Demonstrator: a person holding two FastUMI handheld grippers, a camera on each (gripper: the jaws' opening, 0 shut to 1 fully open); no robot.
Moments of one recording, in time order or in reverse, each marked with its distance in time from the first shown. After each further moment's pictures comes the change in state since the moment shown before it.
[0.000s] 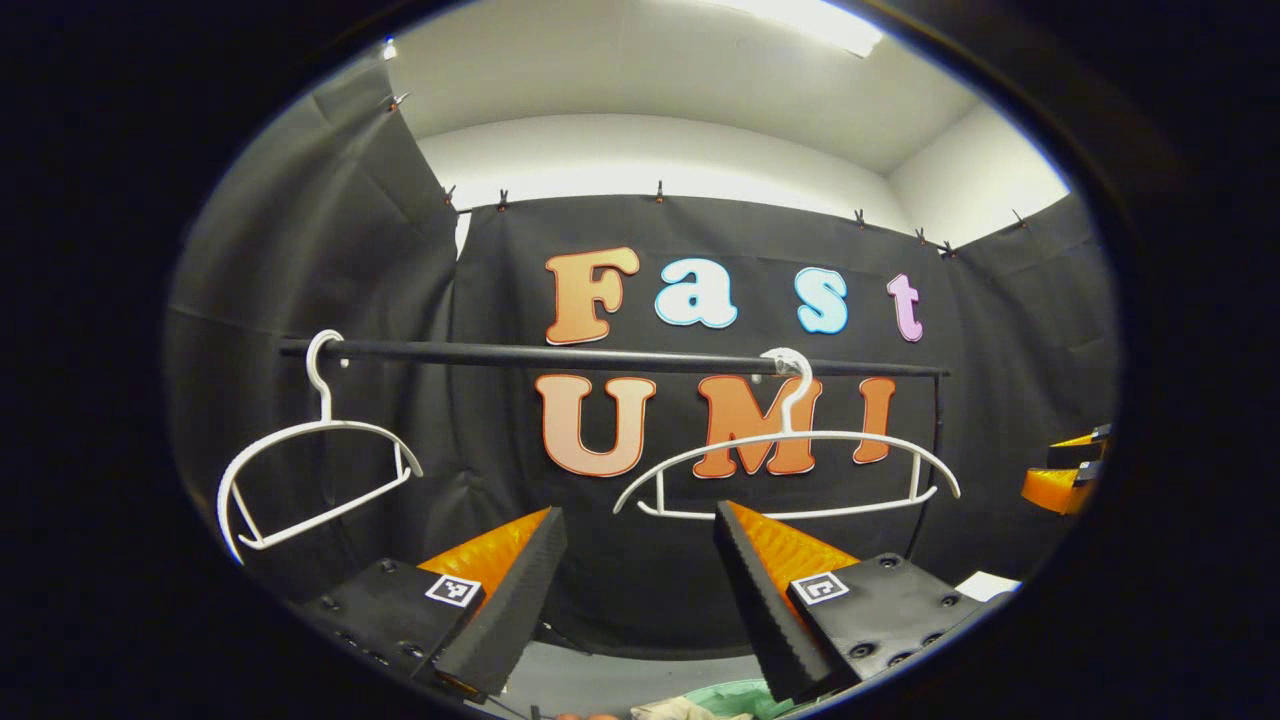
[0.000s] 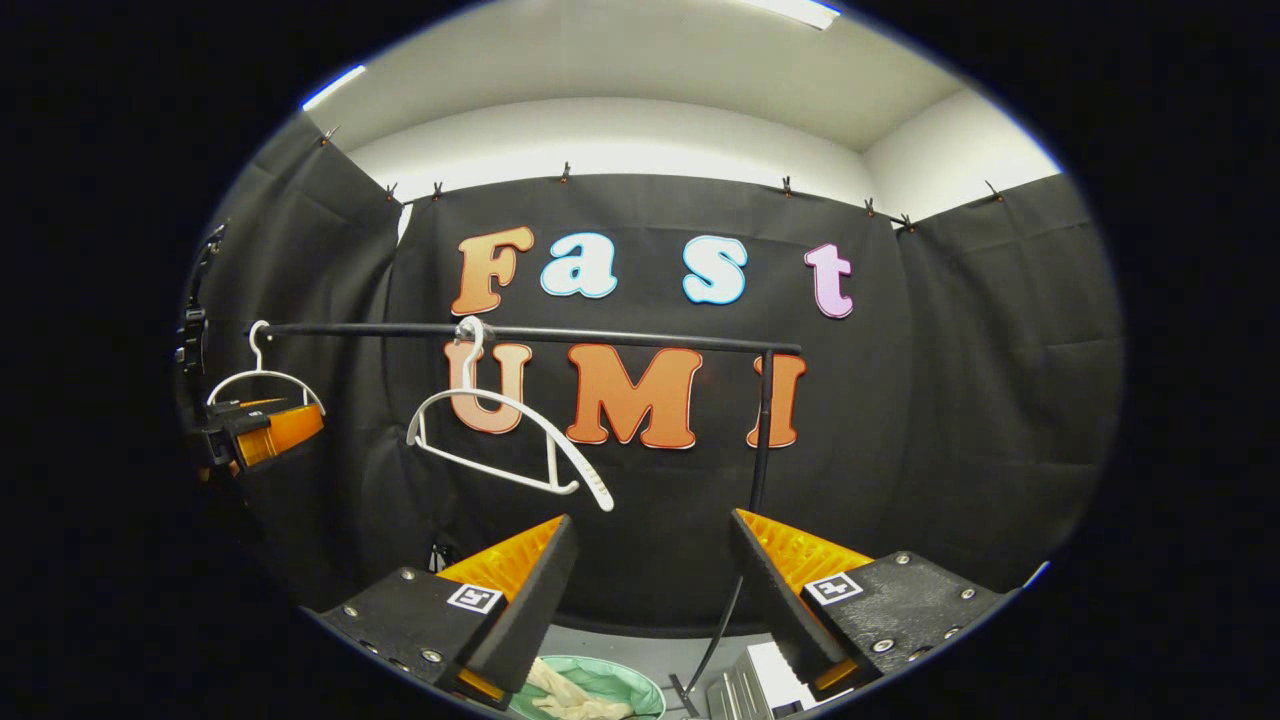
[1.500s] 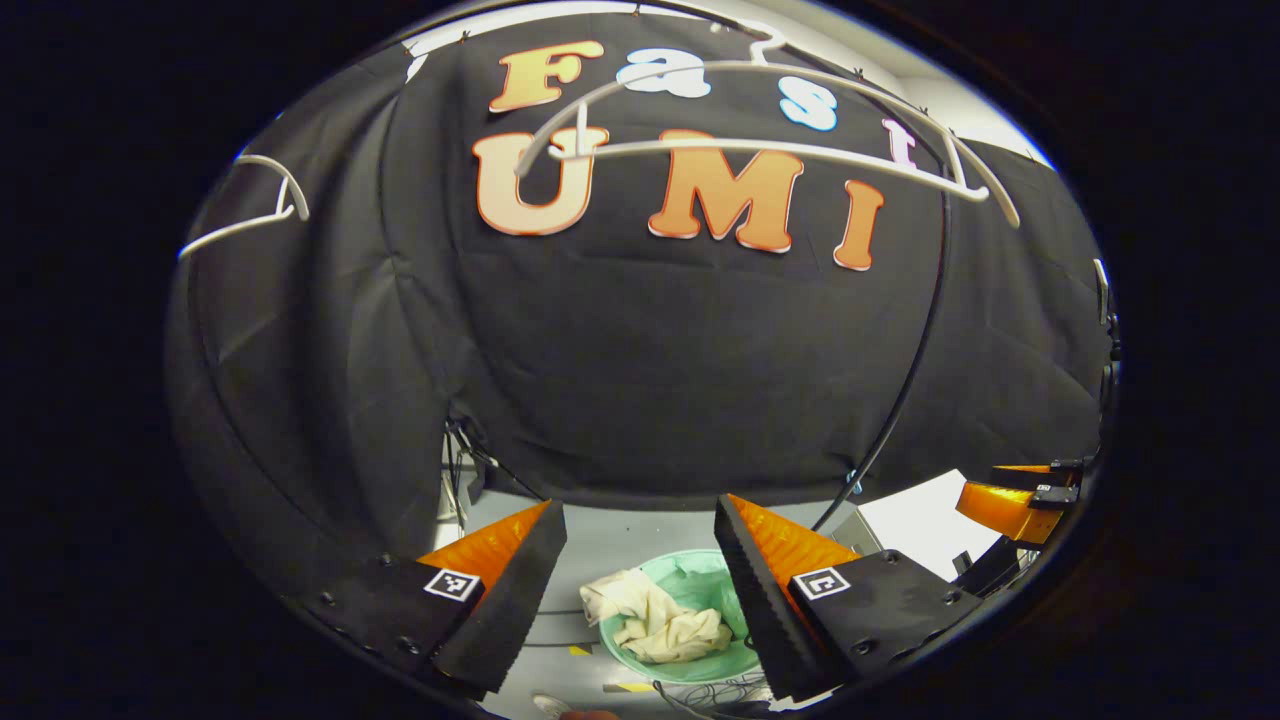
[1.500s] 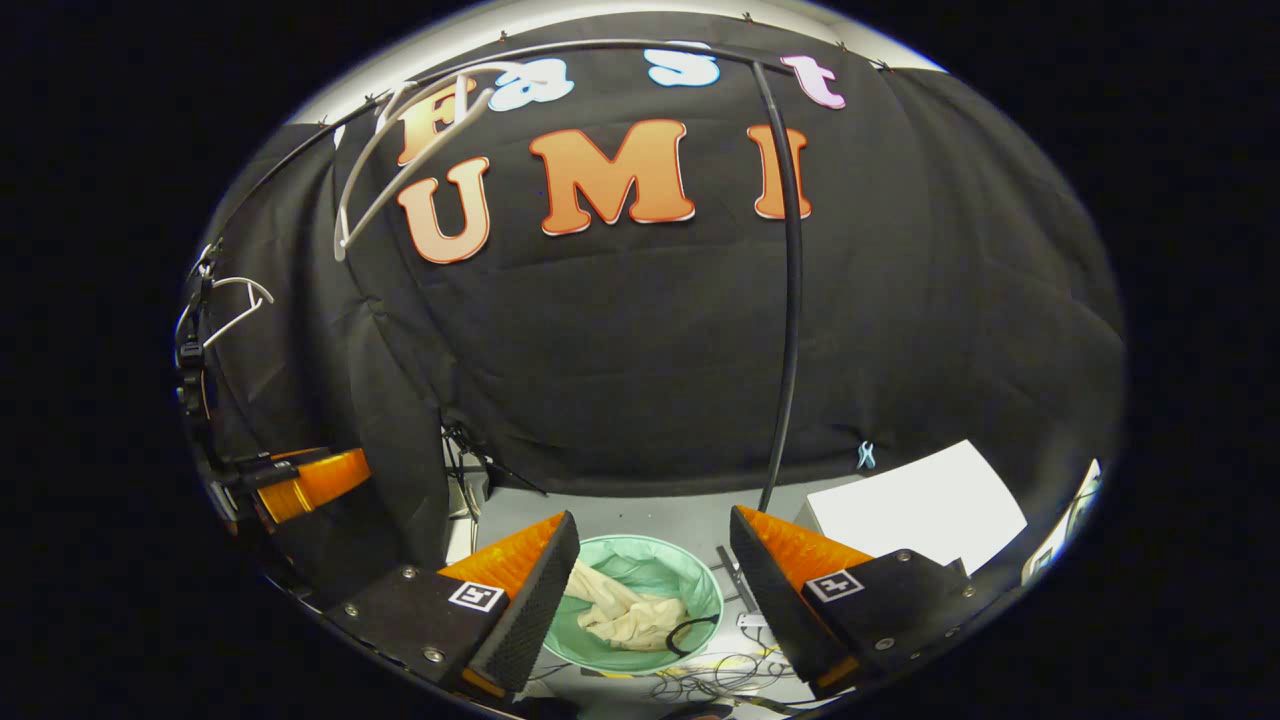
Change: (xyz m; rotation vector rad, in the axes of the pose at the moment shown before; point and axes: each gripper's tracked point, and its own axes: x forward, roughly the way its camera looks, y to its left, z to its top) left arm 0.011 -0.058 -0.253 -0.028 0.565 -0.113; right arm 0.052 -0.004 -0.276 0.127 0.510 0.003
